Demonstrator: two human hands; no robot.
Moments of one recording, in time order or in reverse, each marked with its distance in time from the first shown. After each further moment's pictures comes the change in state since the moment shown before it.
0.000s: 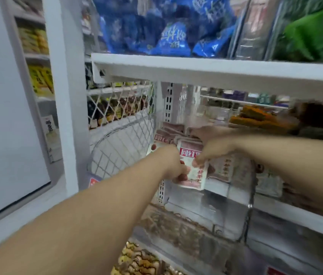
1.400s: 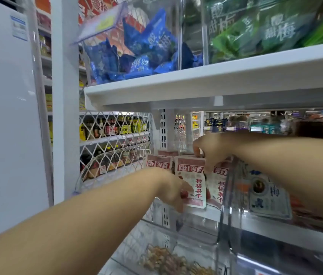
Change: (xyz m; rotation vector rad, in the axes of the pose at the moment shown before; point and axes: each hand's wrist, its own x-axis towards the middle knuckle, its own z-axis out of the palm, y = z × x) left_hand 0.003 0.023 -0.003 0.618 -0.208 0.166; right_hand 0.009 0.031 -0.025 -0.404 0.185 -0.079
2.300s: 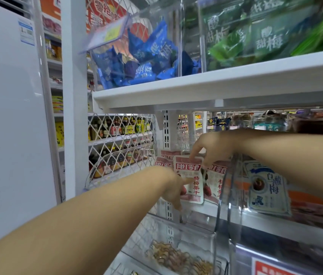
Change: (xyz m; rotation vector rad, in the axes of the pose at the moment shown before) left_hand -0.014 0.012 -0.003 0.138 -0.017 -0.103; right_hand -0.019 -0.001 -0.008 0.189 0.006 -0.171
